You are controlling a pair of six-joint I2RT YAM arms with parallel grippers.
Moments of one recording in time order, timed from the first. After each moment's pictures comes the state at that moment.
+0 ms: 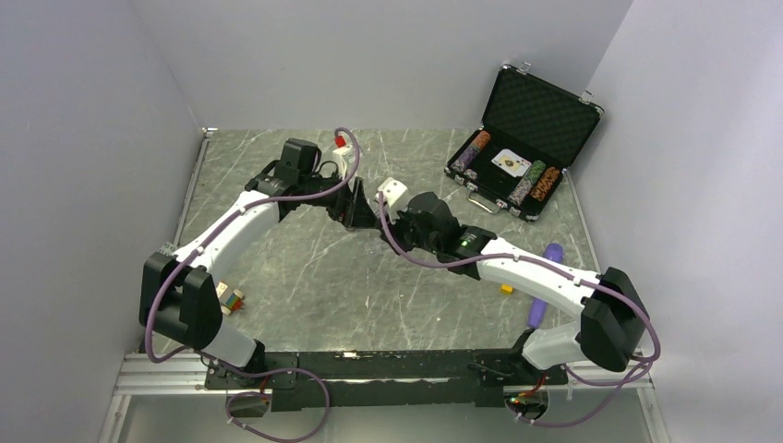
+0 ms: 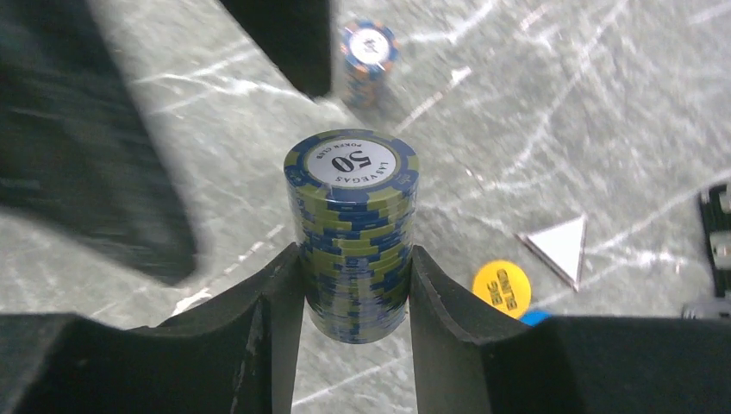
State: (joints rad) left arm -0.39 1.50 1.22 -0.44 0.91 -0.13; right arm 0.87 1.36 0.96 -0.10 0.05 -0.09
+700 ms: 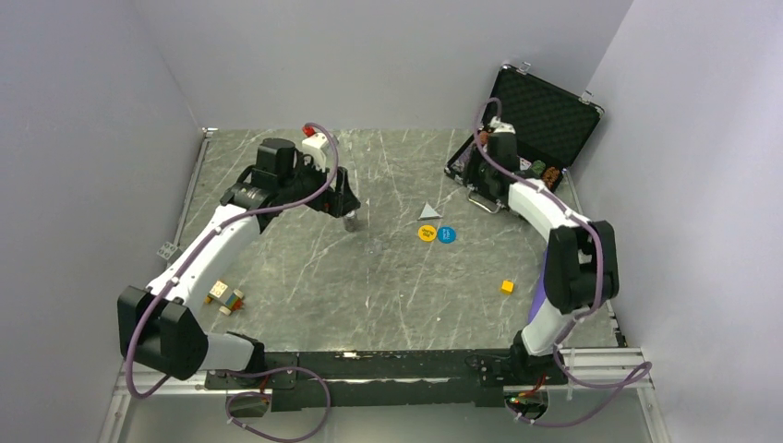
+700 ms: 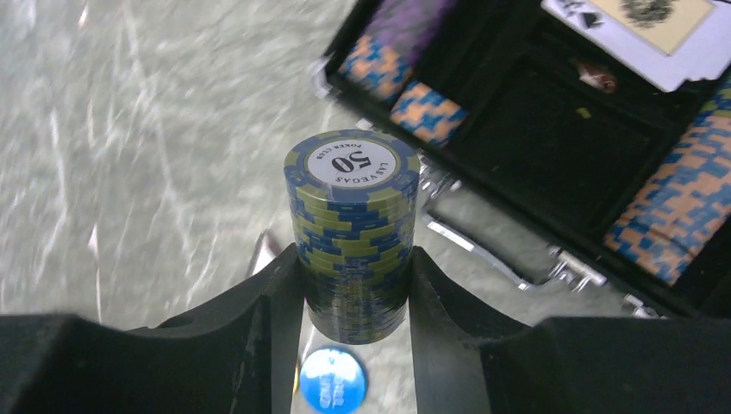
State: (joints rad) left arm -0.35 1.32 1.17 -0.39 0.48 -0.10; right arm 0.21 1.64 1.17 -0.16 0.05 0.30
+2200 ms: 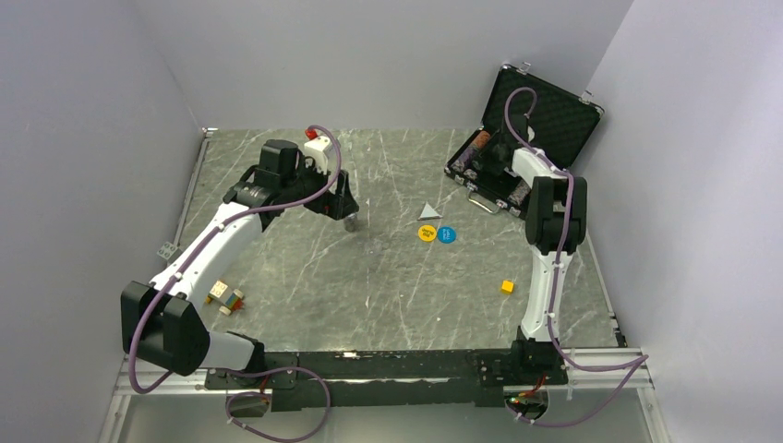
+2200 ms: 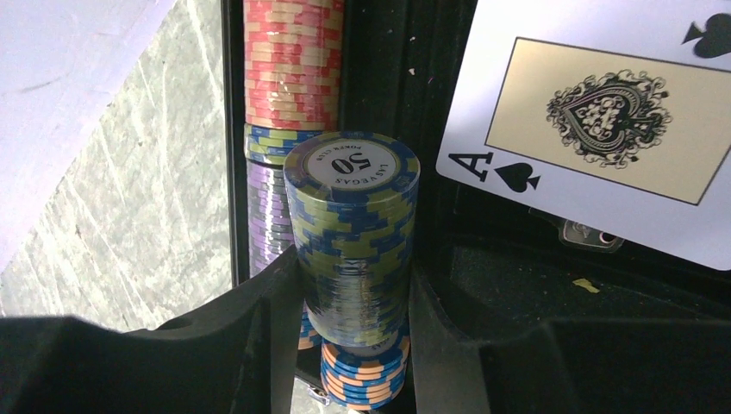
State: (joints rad) left arm -0.35 1.36 1.17 -0.43 0.45 -0.07; right arm -0.01 2.25 1.75 -0.29 -0.07 0.74
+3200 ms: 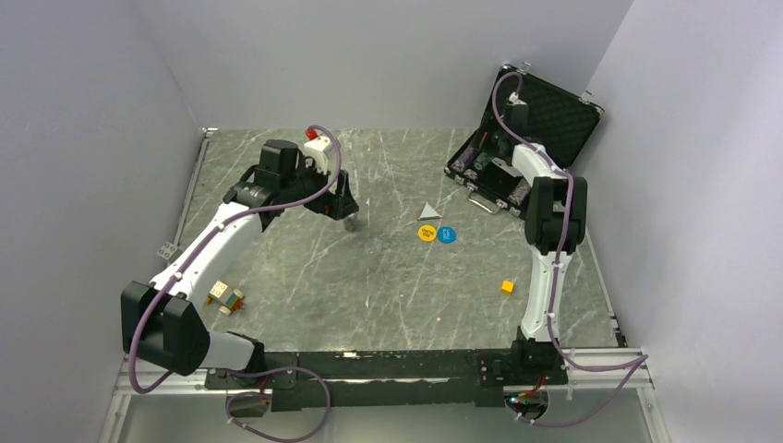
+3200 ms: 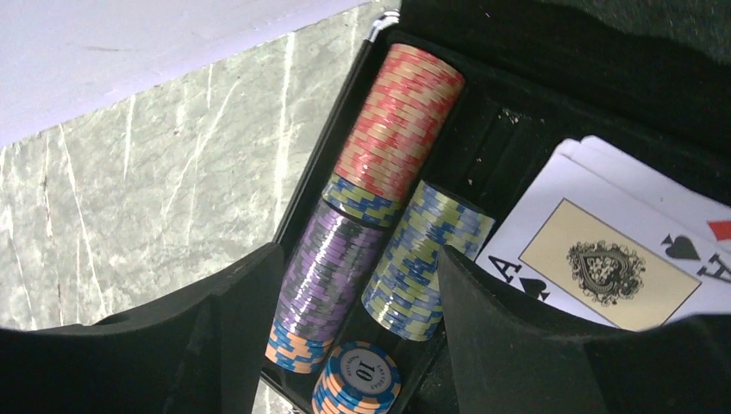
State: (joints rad) left arm -0.35 1.36 1.17 -0.43 0.45 -0.07; right arm -0.01 2.26 1.80 -0.18 -0.10 0.42
